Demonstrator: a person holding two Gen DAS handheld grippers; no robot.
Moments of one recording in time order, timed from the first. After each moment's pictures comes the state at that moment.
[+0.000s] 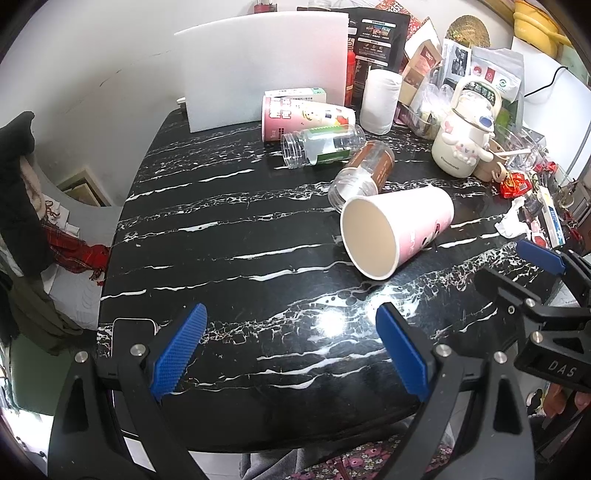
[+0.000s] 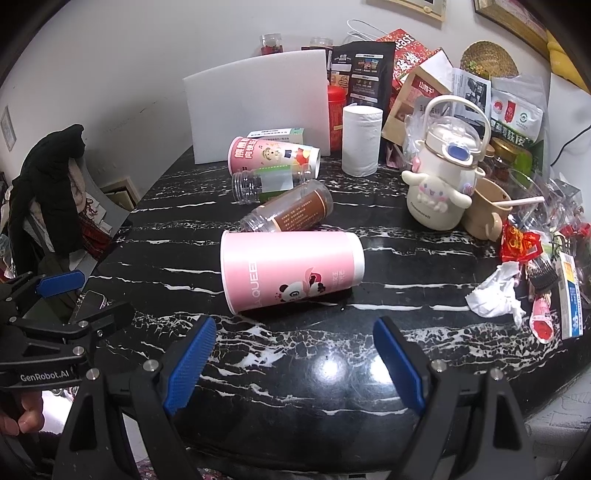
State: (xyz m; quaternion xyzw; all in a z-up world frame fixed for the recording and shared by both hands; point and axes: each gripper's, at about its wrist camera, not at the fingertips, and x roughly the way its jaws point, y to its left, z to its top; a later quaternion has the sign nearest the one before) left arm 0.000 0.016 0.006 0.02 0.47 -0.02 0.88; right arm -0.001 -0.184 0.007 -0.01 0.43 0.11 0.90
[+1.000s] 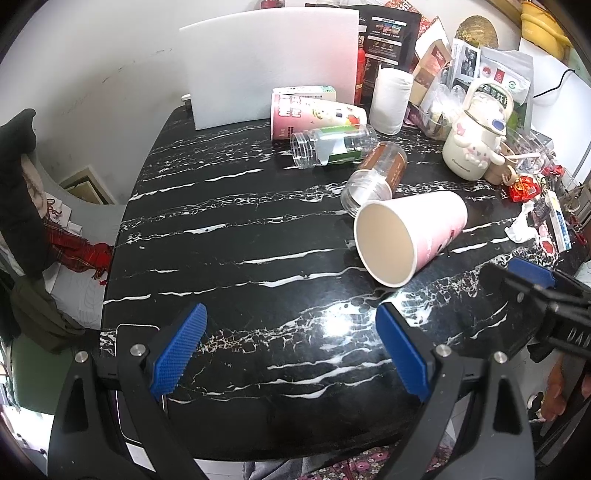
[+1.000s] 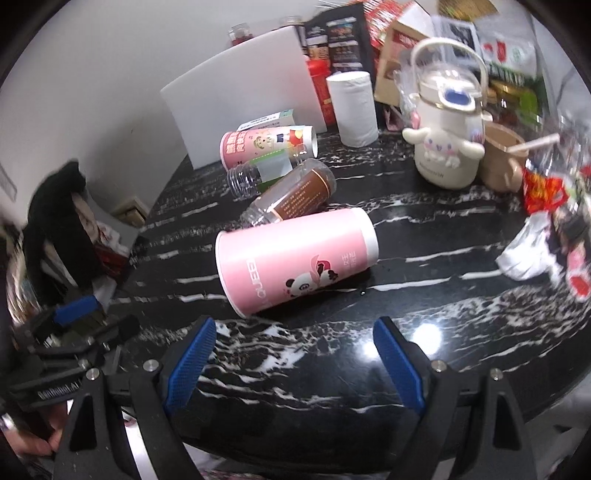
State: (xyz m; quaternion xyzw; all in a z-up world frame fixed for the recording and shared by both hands) left arm 0.015 0.025 0.000 0.02 0.47 -0.02 0.88; right arm 0.023 -0.203 -0.013 0.10 0.47 0.12 0.87
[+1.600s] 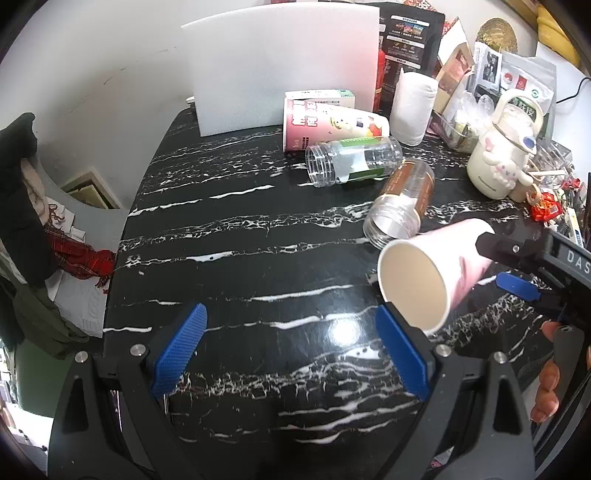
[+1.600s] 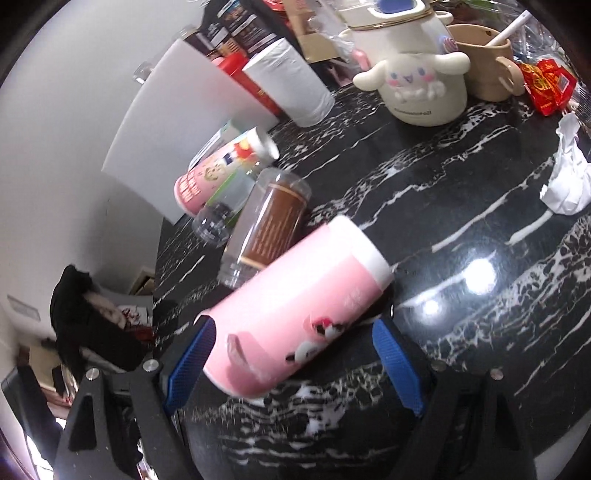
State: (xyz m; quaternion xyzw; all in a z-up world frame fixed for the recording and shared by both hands) left arm 0.074 0.030 -0.011 0.02 0.48 0.01 0.88; right arm 0.093 -0.226 -0.054 0.30 0.49 0.07 0.81
